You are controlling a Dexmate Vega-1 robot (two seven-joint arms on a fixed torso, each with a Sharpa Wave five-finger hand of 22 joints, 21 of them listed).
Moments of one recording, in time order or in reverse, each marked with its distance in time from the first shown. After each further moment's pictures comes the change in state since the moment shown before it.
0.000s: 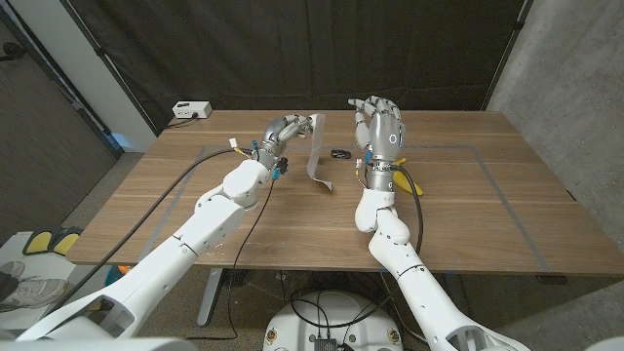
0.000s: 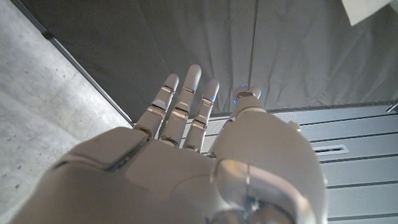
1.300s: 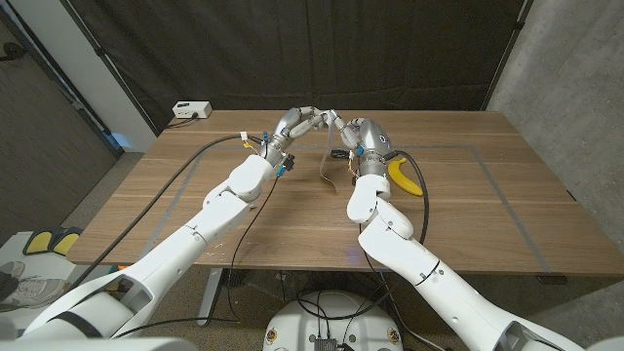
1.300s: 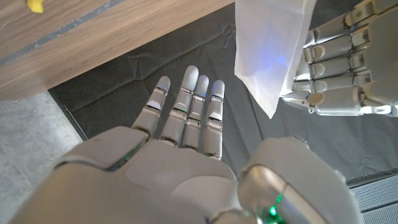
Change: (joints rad) left arm -0.104 -0.041 0.067 0.207 0.206 -0.260 -0.129; left_hand -0.014 -0.015 0.026 0.025 -0.014 -0.021 -0.025 0.004 -0.087 -0.001 -0.002 -0.031 -0.020 0.016 0.002 -0.063 -0.008 0.014 -0.053 0.023 -0.032; right arm 0.086 -0.291 -0.351 -0.441 0.627 -0.696 0.393; right_hand -0.445 -0.181 -0.317 0.238 0.001 -0.210 0.333 -0.015 -0.006 -0.003 0.138 -0.042 -0.025 -0.059 0.056 -0.008 -0.091 -0.071 0.094 -0.045 0.004
